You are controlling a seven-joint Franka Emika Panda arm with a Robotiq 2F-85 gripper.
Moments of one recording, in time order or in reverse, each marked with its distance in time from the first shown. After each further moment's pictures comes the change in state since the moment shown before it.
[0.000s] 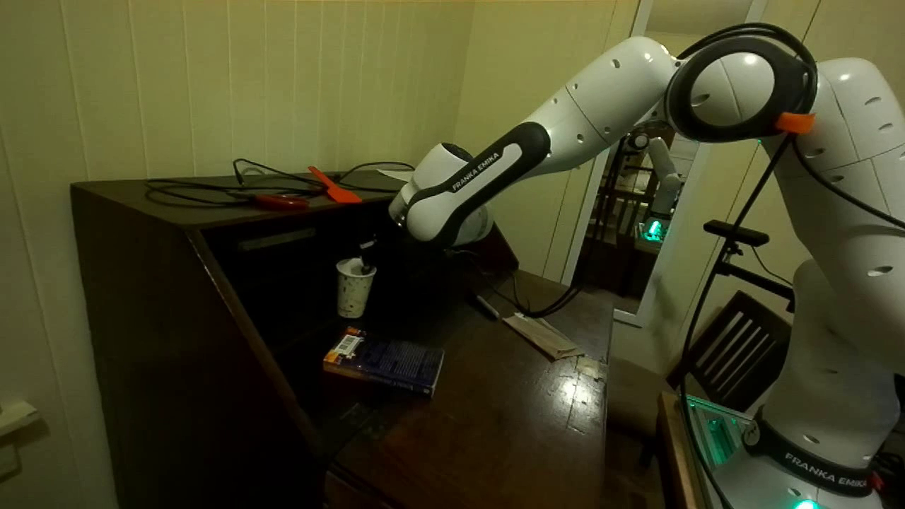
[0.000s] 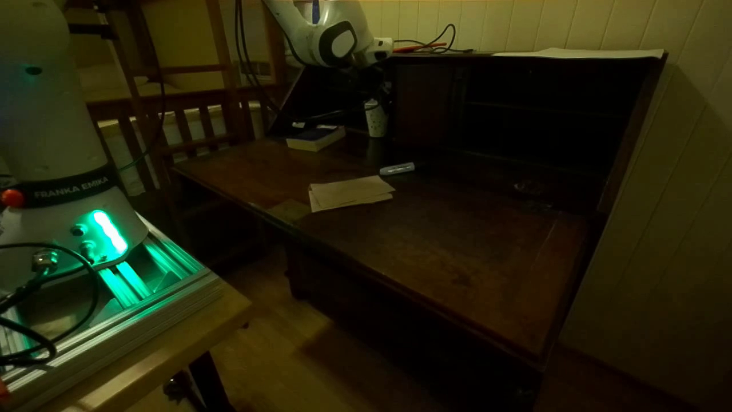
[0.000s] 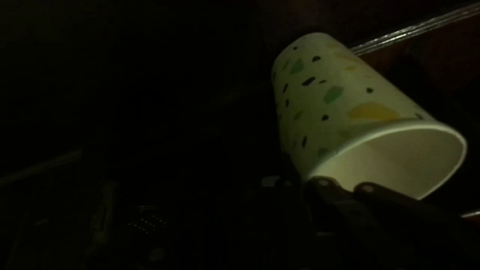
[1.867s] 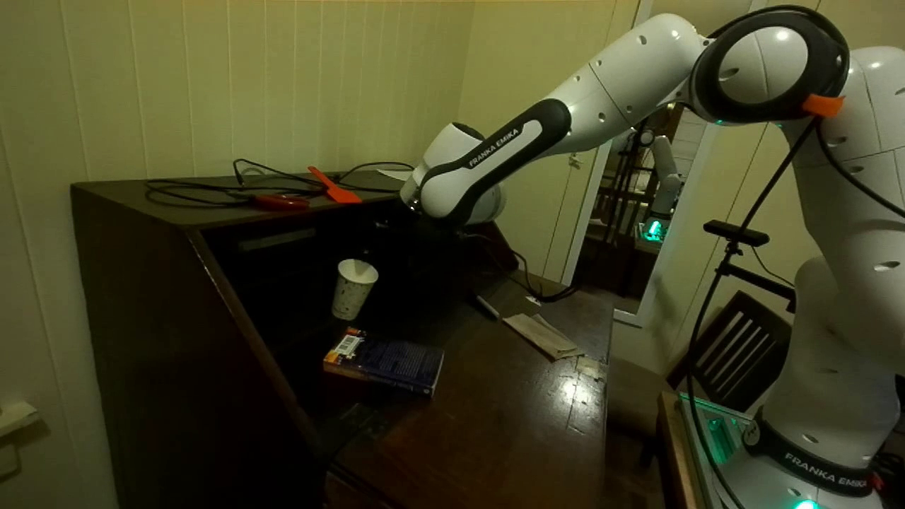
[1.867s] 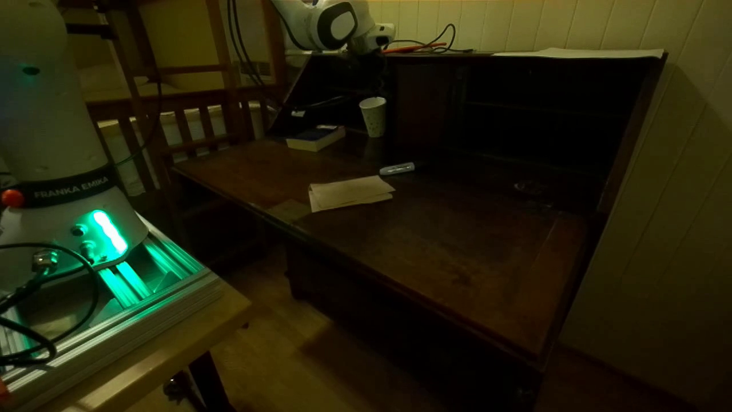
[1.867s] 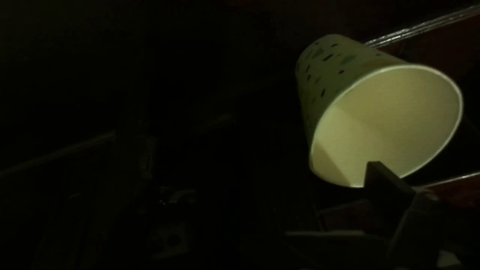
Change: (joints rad) arm -0.023 -0.101 0.000 -0.054 -0.029 -0.087 -0.032
